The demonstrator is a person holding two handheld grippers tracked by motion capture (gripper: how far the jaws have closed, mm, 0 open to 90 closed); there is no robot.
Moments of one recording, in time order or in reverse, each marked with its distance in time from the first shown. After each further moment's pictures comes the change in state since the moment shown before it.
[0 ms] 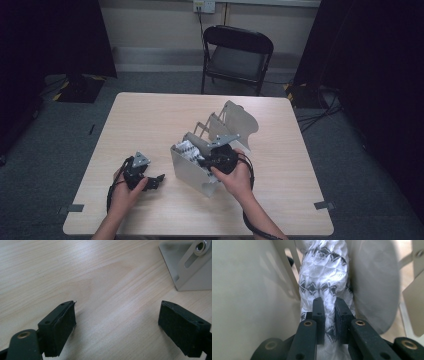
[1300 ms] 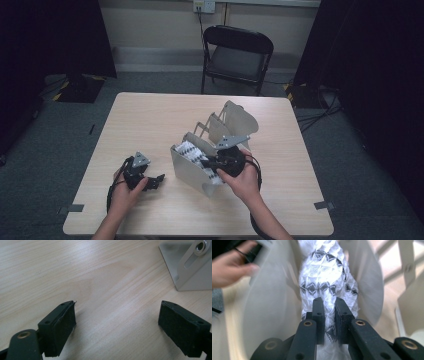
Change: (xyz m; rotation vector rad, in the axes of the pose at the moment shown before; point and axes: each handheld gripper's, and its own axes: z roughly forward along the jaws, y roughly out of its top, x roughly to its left) left arm 0.000 0.000 0.000 0.000 0.000 0.000; right arm 0.008 0.006 -0.033 -0.070 0.030 -0.037
